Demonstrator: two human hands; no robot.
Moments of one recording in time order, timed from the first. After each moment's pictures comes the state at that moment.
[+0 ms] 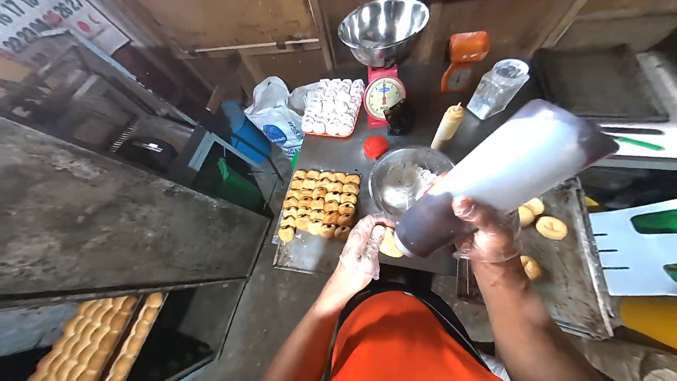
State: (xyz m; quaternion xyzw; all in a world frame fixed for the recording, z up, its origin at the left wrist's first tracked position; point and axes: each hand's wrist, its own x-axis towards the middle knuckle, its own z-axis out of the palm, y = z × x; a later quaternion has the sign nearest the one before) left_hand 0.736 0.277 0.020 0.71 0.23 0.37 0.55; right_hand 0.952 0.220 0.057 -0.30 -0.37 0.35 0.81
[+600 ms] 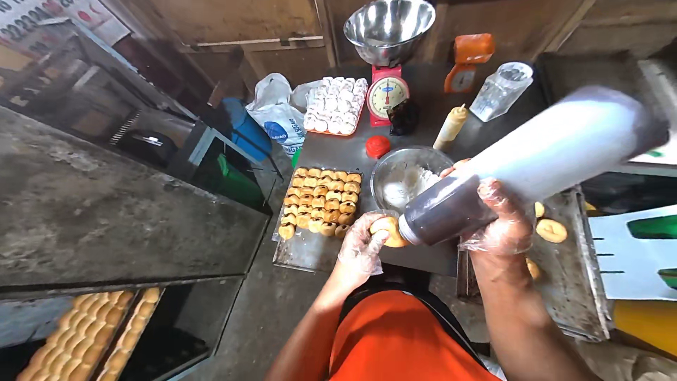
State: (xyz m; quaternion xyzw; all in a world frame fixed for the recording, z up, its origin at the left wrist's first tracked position) left_hand 0.730 0.276 0.017 0.62 0.23 0.39 0.64; right_hand 0.951 0.228 0.066 -0.28 -0.32 0.34 0.84
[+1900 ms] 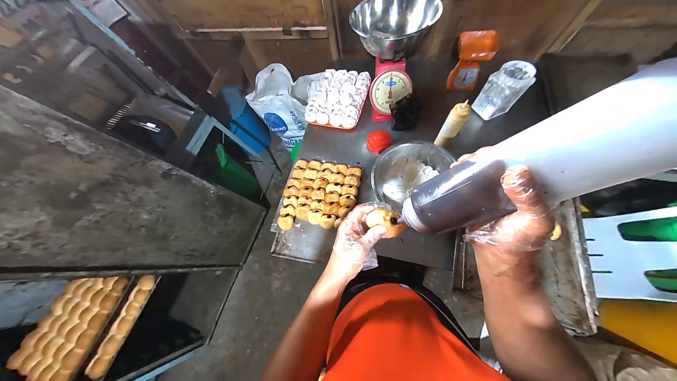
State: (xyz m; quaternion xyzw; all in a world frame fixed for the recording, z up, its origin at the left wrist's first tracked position) left_hand 0.717 0.274 0.005 0.52 0.21 0.42 0.72; right_hand 0.941 0.221 0.087 -0.28 -0.31 0.29 0.86
